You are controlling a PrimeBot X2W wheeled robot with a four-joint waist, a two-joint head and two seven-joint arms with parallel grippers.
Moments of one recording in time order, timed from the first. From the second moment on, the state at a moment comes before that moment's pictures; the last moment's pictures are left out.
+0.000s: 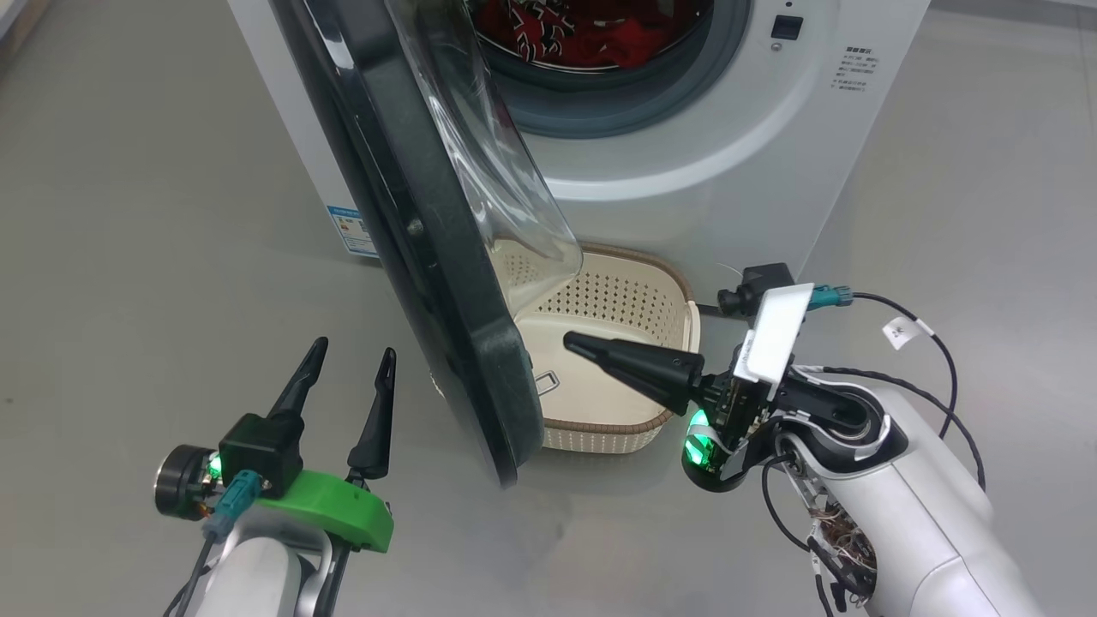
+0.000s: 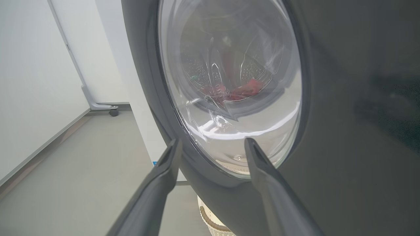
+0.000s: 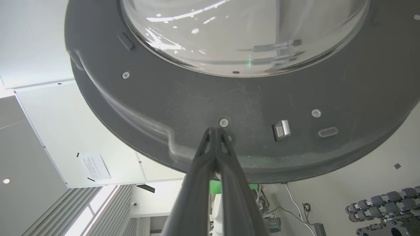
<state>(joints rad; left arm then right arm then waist) -0.22 0.03 -0.23 0.33 -0.25 -0.07 -0.26 -0.46 -0.06 0.46 0.34 1.92 0.08 0.80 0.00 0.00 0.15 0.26</state>
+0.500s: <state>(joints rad) -0.19 0.03 -0.20 0.33 -0.24 -0.06 -0.26 -0.34 -0.09 0.24 0.28 1.89 0.12 0.58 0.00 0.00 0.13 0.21</state>
